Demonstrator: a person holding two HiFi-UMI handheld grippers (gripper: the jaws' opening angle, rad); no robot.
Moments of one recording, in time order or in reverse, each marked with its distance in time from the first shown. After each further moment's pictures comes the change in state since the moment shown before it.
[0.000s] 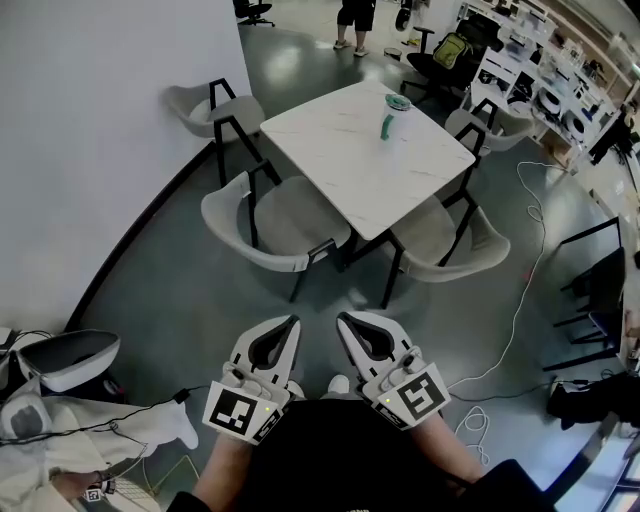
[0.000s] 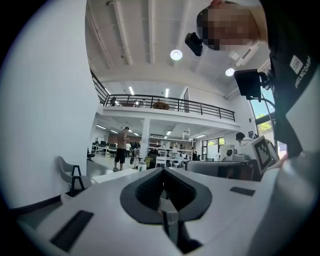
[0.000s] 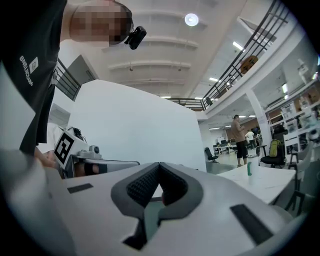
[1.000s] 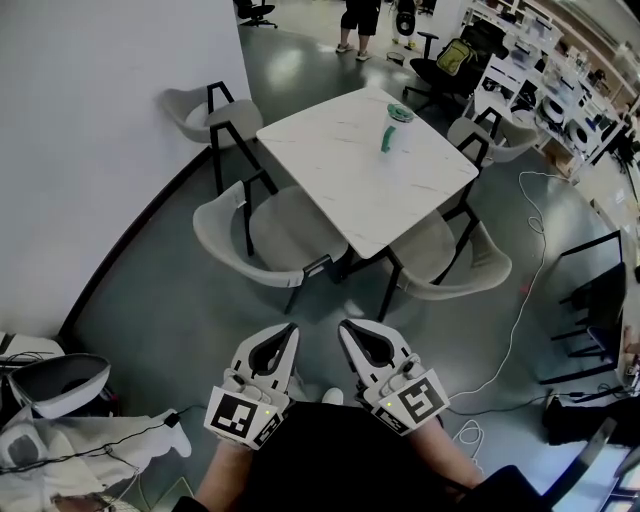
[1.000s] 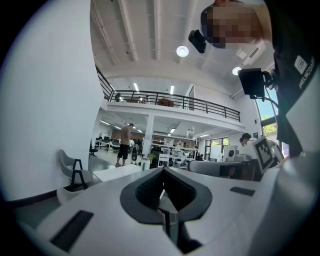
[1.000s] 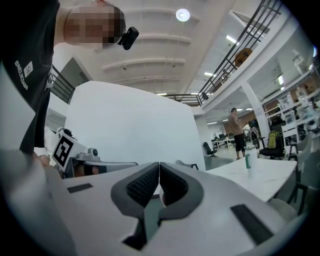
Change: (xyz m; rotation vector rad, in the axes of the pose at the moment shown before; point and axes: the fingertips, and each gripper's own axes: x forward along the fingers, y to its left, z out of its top) left arm 0.047 0.029 -0.022 -0.048 0.036 0.032; right arm 0.023 -0.052 -0.024 0.067 0.035 -0.018
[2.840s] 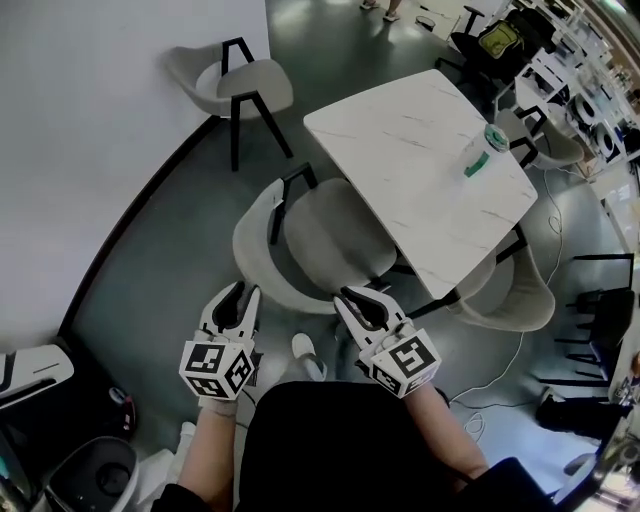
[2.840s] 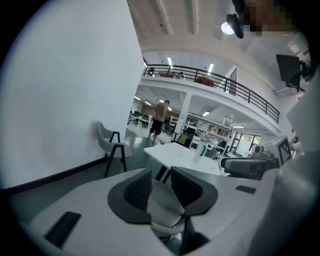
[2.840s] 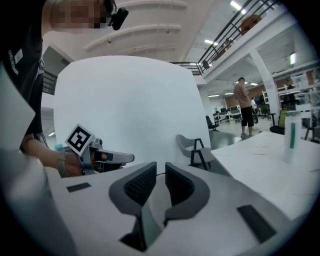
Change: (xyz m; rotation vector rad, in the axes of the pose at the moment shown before) left arm 0.054 0.411 -0.069 -0.239 0.276 0.277; right arm 0.329 -0.058 -0.124 0.080 0.309 0.019
